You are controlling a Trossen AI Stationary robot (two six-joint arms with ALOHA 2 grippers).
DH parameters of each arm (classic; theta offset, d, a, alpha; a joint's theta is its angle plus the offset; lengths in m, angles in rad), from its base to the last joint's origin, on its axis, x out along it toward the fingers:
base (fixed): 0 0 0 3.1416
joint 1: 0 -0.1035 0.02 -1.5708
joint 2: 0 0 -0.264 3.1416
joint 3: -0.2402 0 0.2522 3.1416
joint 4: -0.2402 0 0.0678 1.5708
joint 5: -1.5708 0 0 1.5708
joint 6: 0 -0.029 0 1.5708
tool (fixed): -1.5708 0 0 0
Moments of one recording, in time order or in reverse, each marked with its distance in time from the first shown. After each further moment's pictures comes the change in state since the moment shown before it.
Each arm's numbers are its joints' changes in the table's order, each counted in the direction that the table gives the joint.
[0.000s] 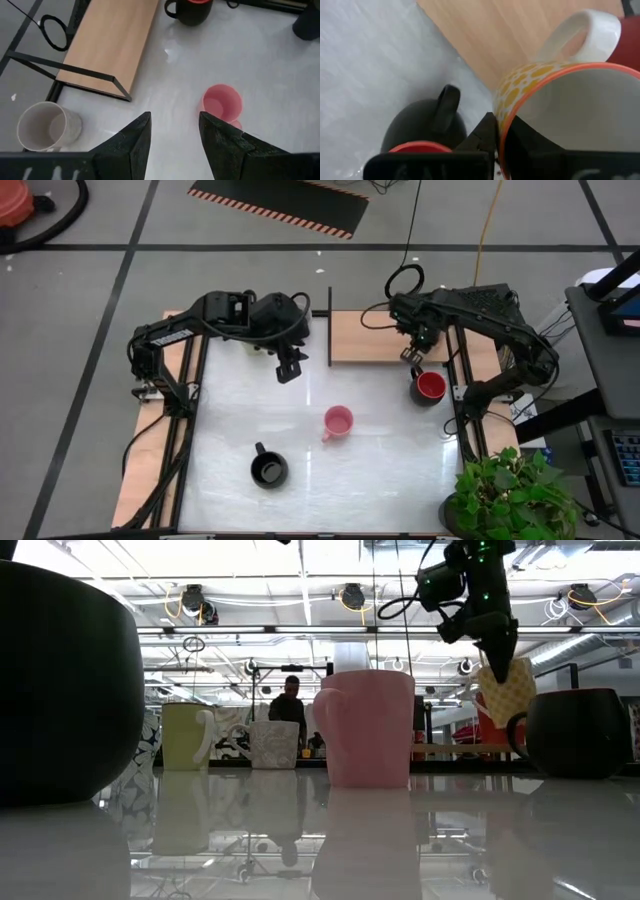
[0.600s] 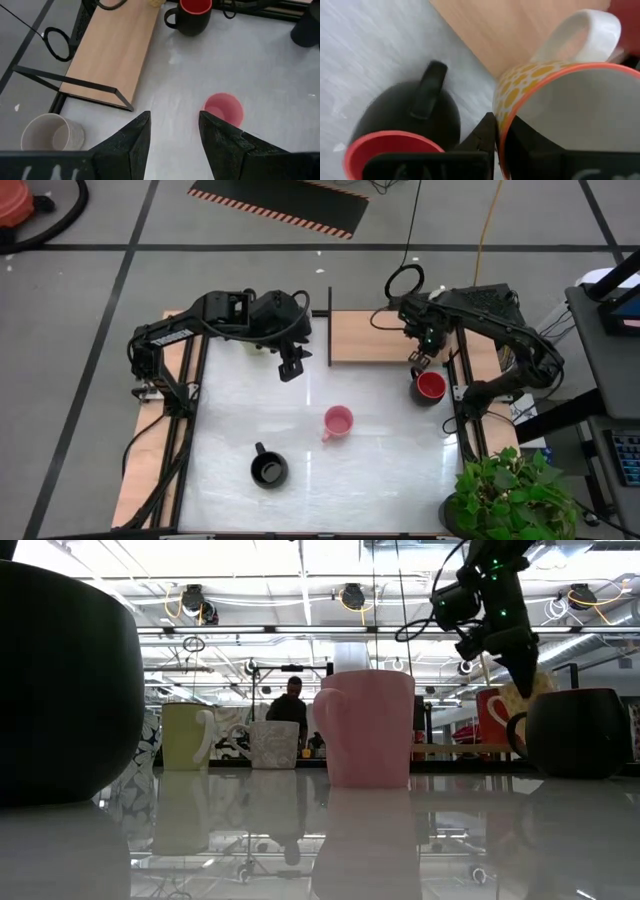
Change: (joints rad) left arm -0.003 0.000 0.000 0.044 -0.005 -0.032; right arm 0.092 0.046 0.146 0.023 -0.031 0.053
